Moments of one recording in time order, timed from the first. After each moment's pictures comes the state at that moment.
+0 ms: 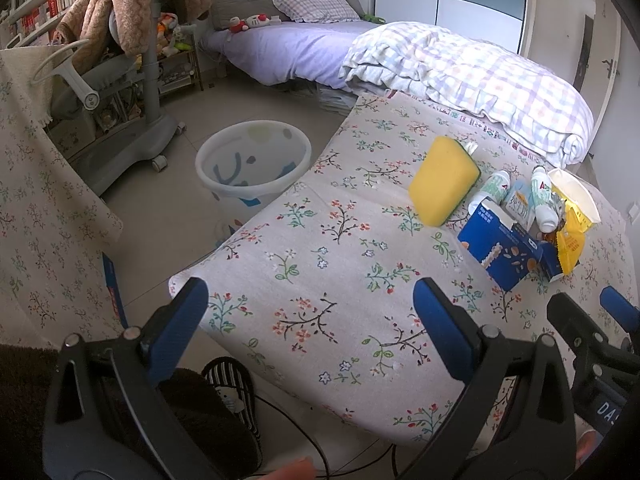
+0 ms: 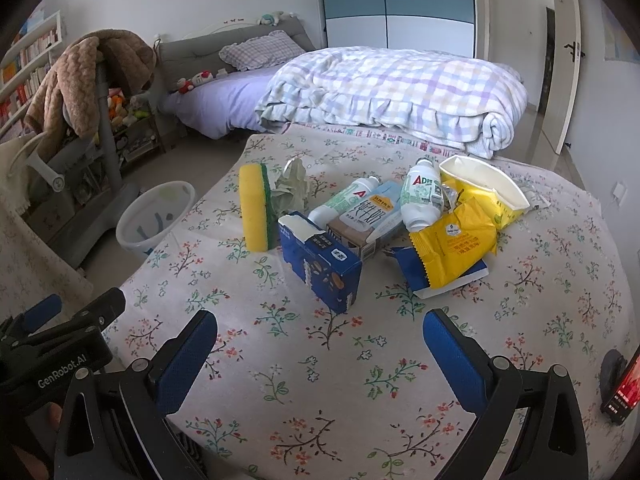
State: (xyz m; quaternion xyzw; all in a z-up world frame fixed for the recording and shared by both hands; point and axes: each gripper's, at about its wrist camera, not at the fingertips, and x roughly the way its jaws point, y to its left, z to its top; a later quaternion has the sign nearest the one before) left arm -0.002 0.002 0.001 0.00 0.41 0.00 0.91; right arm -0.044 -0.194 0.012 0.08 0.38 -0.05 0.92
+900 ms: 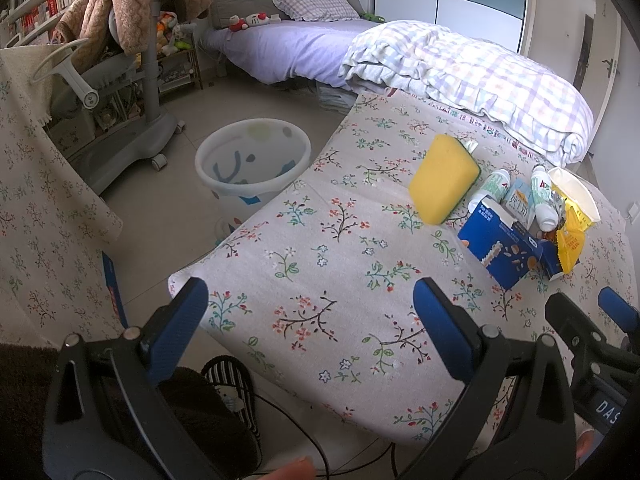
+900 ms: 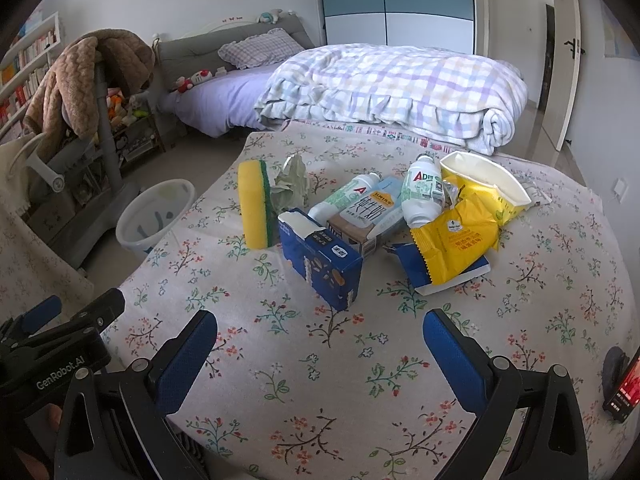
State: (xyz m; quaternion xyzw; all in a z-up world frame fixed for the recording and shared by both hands) left arm -0.002 0.000 0.001 0.00 0.40 0.00 0.91; right arm -0.044 -0.193 0.008 0.08 0.38 -0.05 0.92
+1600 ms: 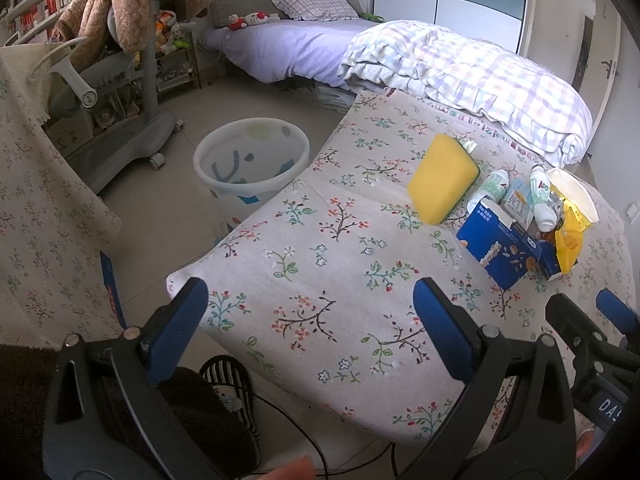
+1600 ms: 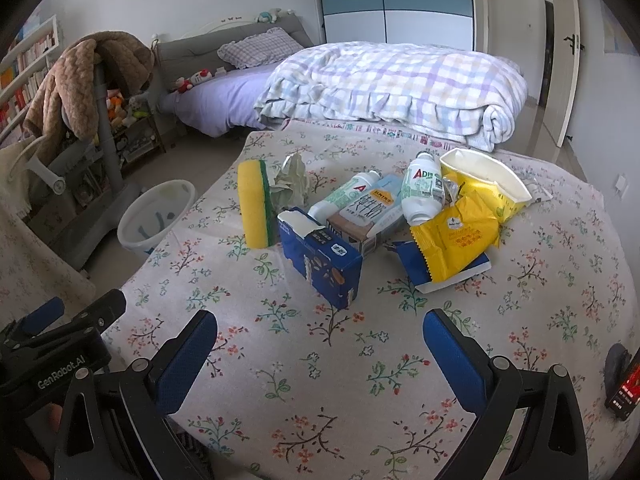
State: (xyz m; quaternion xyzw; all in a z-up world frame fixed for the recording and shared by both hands) left arm -0.002 0.005 0.000 0.00 0.41 0.00 0.91; right arm -0.043 -0.195 0.007 0.09 0.38 -0.05 0.92
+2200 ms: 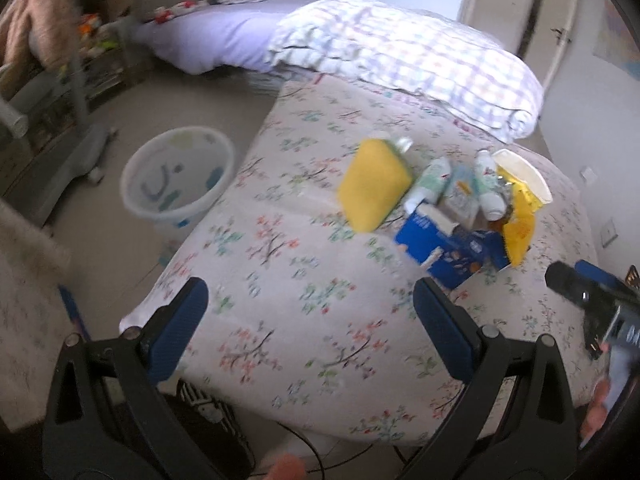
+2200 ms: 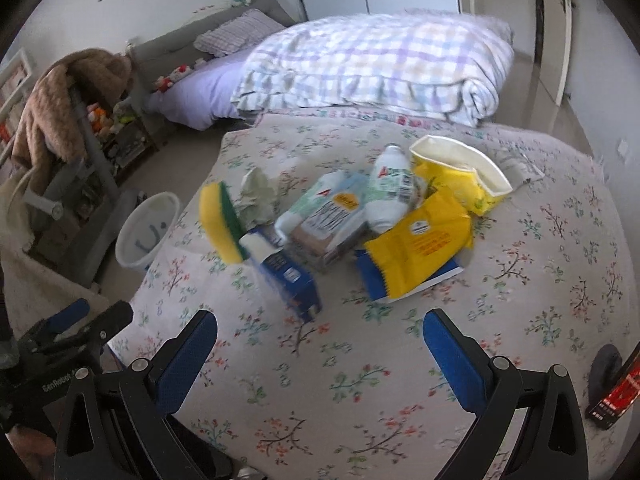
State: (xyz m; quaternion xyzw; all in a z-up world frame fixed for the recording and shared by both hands) left arm 0.044 -0.033 0.024 0.02 0.45 -0.14 0.88; right arm -0.018 -0.264 0.035 0.16 0.44 -0.05 0.88
